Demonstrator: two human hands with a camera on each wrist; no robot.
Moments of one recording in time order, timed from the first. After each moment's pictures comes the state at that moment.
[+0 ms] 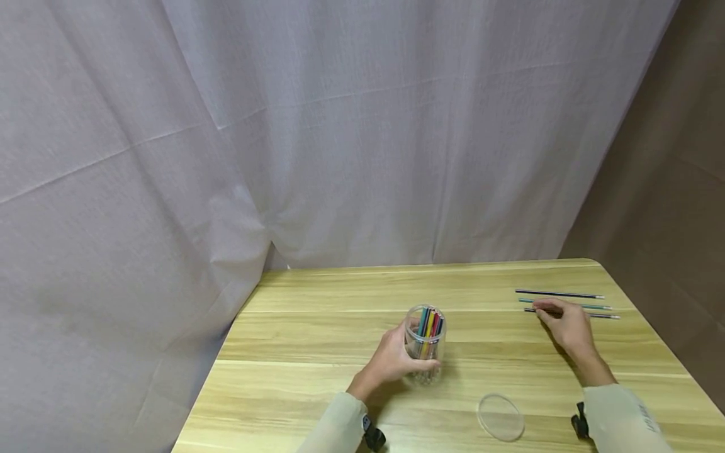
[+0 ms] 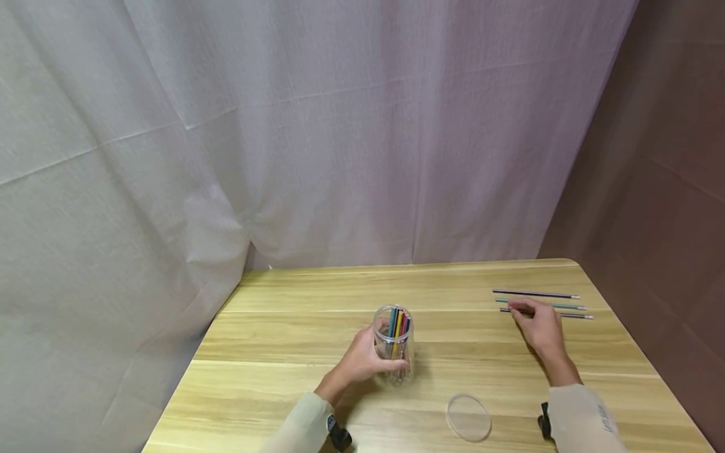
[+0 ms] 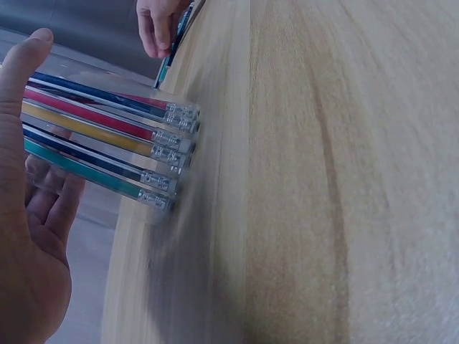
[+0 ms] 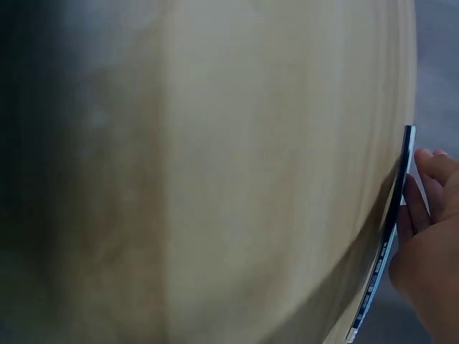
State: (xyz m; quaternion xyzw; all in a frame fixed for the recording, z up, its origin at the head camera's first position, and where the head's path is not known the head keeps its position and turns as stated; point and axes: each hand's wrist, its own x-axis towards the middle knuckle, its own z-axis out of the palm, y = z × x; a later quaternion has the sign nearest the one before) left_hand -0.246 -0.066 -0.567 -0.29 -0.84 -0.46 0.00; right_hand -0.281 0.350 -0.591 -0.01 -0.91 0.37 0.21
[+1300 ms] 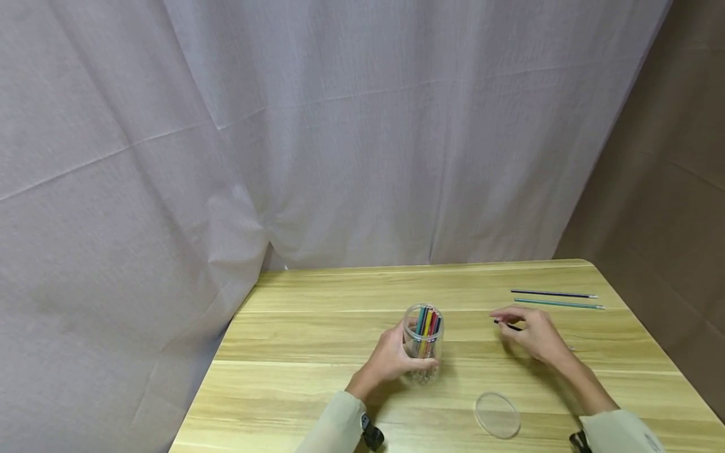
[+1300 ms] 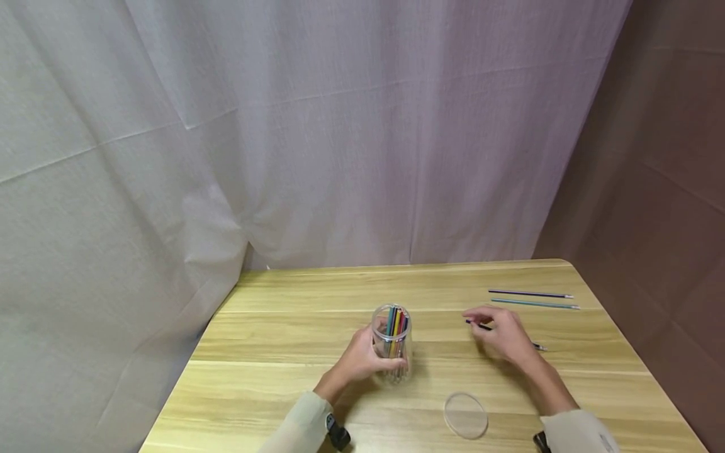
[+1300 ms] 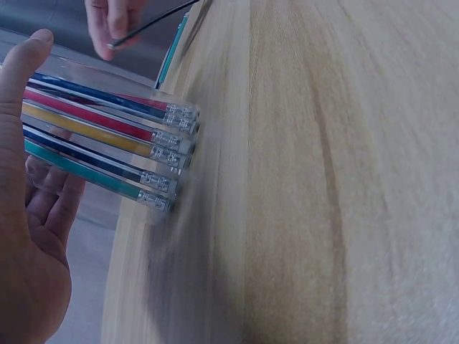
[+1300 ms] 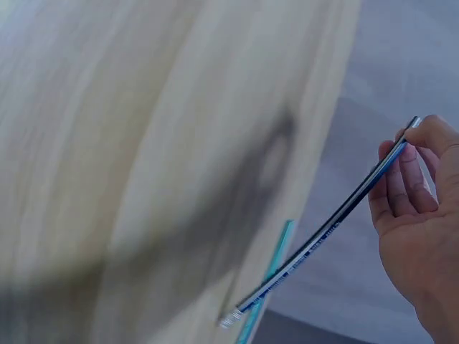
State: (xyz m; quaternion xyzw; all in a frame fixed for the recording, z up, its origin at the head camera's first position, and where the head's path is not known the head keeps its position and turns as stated) left_hand -0.243 -0.066 -0.565 -0.28 -0.84 -0.47 -0.01; right_hand -0.245 0.279 -0.547 0.22 -0.88 0.36 0.21
